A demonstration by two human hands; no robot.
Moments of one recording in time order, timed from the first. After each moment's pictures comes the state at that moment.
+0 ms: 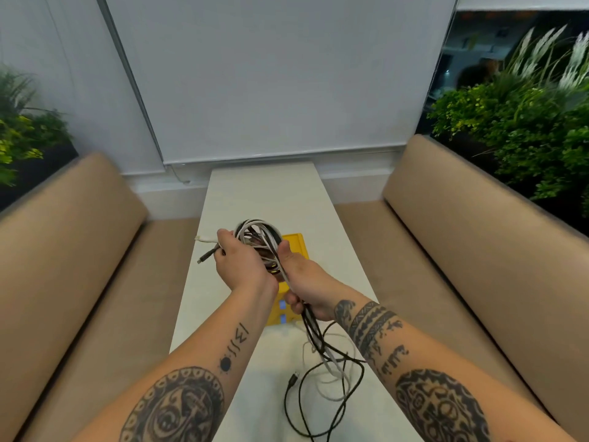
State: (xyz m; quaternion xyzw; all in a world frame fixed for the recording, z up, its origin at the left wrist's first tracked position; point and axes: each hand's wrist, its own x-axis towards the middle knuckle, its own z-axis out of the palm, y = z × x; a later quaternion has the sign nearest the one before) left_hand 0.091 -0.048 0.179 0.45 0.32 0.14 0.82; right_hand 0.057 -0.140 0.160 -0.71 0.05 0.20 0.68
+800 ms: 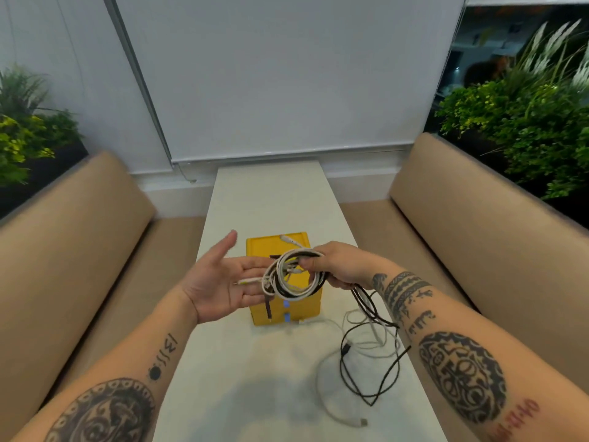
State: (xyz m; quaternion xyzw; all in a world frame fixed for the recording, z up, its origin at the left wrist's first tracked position) left_hand 0.086 0.051 0.163 0.54 0.02 -0.35 0.76; right_hand 0.089 -0.211 0.166 -0.83 -0.07 0.21 0.50
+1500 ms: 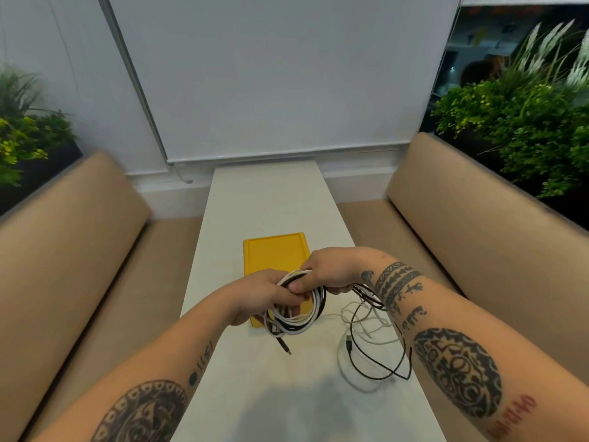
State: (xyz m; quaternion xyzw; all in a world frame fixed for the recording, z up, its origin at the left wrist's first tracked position) left_hand 0.082 -0.002 0.153 0.80 -0.14 -0.34 0.48; right_hand 0.098 -0.200 0.181 -0.90 -0.14 0.31 0.28
